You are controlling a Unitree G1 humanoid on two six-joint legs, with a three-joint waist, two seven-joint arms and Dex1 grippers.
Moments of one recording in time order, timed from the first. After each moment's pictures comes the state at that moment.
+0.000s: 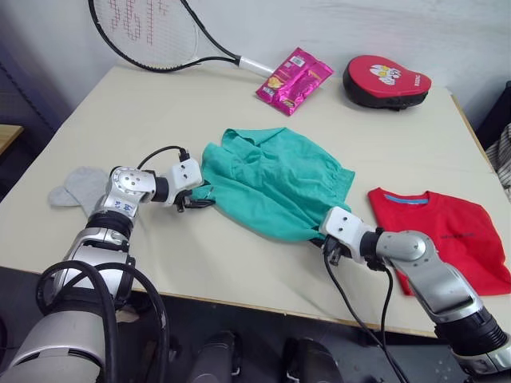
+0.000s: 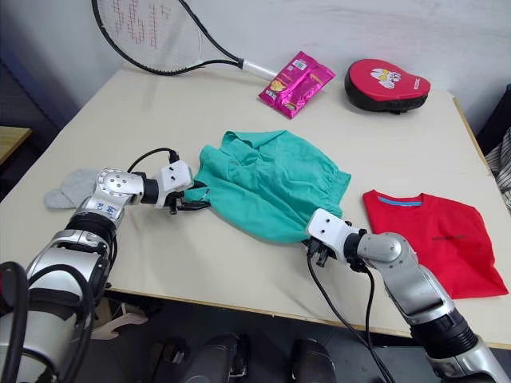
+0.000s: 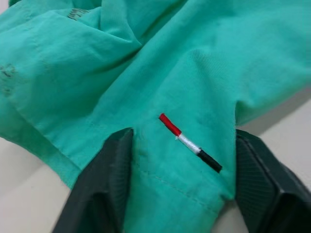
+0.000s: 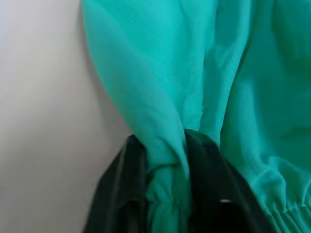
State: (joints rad) left arm -1.06 0.54 -0.17 1.24 0.17 -0.38 -1.03; right arm -0.29 -0.72 0.23 -0.28 0.05 0.51 0.76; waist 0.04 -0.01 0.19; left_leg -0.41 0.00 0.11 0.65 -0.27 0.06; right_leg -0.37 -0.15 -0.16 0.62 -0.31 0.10
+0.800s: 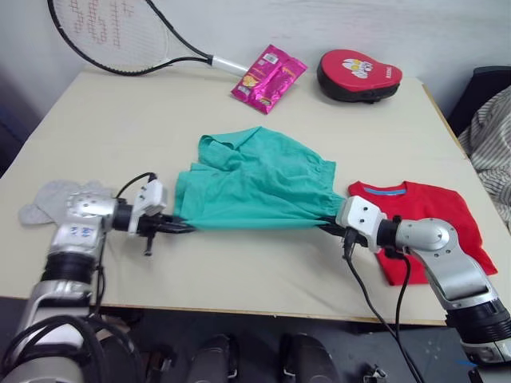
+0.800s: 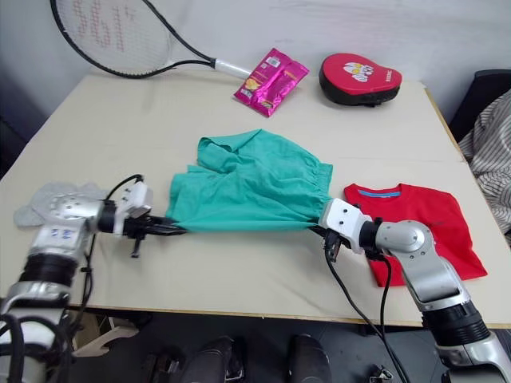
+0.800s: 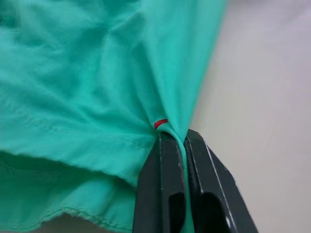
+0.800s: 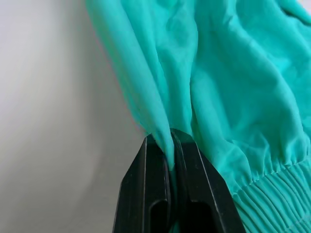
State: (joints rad) left arm -0.51 0.83 0.03 0.34 -0.23 0.11 -1.50; right arm -0.33 -0.74 0.12 -0.14 0.15 0.18 0.96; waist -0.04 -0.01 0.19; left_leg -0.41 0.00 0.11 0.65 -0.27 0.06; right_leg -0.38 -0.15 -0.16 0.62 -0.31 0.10
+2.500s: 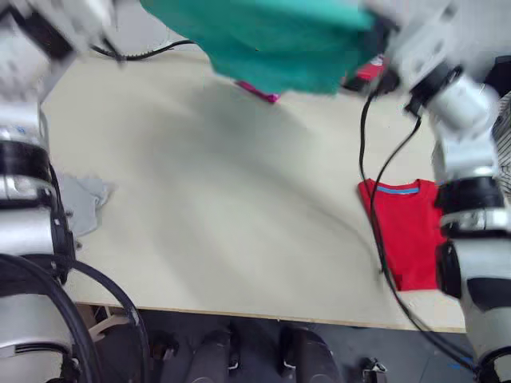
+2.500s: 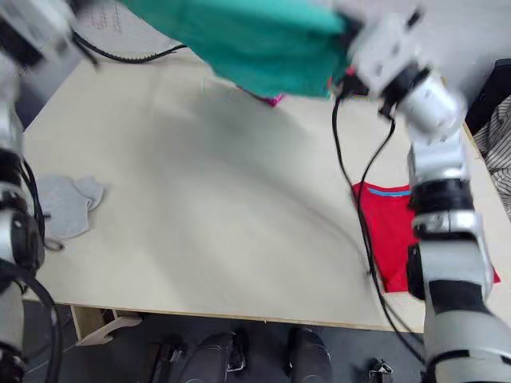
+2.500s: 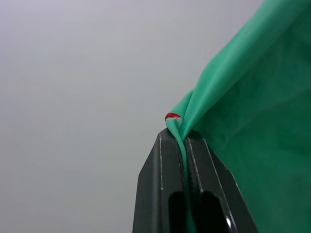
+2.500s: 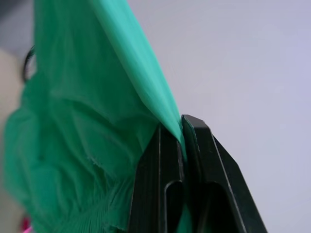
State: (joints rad) left arm -1.20 0.83 -0.03 0.86 0.02 -0.74 -0.63; right arm -1.02 -0.63 0.04 0.60 0.01 -0.57 0.58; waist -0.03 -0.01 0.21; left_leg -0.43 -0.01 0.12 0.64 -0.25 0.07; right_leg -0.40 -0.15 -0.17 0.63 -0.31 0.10
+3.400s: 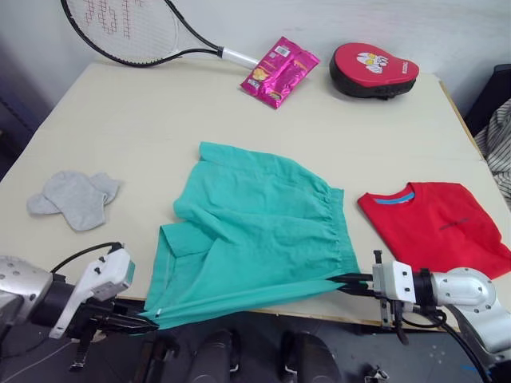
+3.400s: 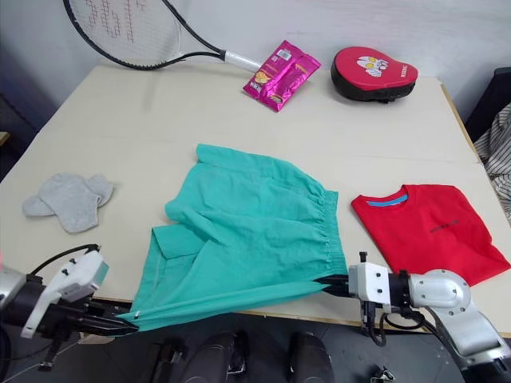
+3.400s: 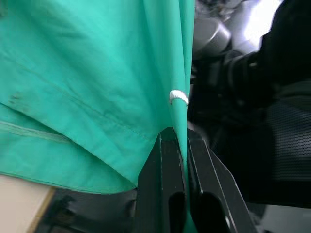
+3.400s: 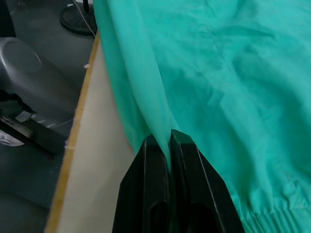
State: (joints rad) left arm 0.34 1.32 0.47 -0.56 -0.74 0.79 -1.26; right arm 0.10 -0.89 0.03 -0.21 0.38 -0.19 1.14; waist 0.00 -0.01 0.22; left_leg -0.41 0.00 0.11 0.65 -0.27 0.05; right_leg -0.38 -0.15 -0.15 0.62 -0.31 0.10
